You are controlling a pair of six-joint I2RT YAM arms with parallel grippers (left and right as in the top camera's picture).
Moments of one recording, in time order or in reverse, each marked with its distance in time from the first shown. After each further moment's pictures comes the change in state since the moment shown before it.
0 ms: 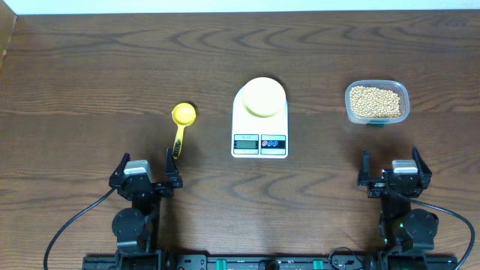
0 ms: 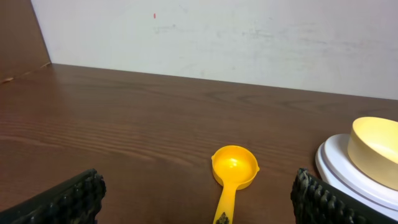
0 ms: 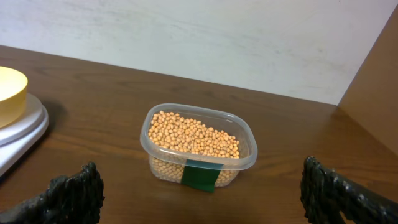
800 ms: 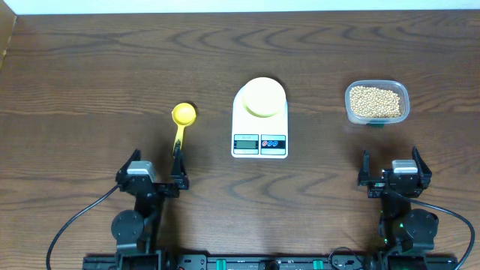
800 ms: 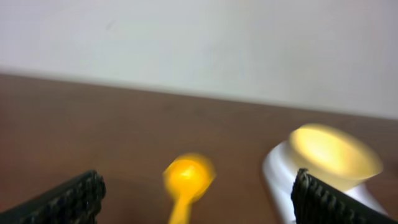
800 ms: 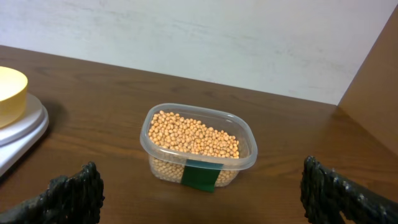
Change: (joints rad) left arm 0.000 0.001 -0.008 0.104 0.182 -0.086; right arm 0.000 0.000 0.000 0.000 0.000 0.000
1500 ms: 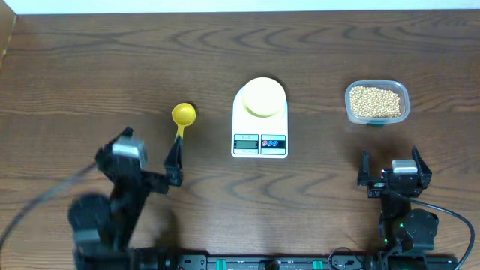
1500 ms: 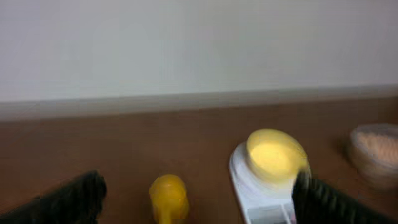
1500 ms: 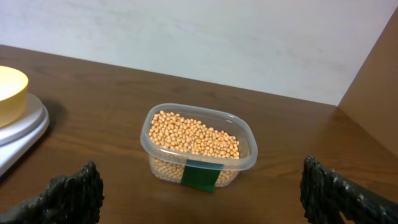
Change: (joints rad) left arm 0.007 0.457 0.708 -0.496 0.127 0.143; right arm 0.000 0.000 0.000 0.000 -0.003 0.000
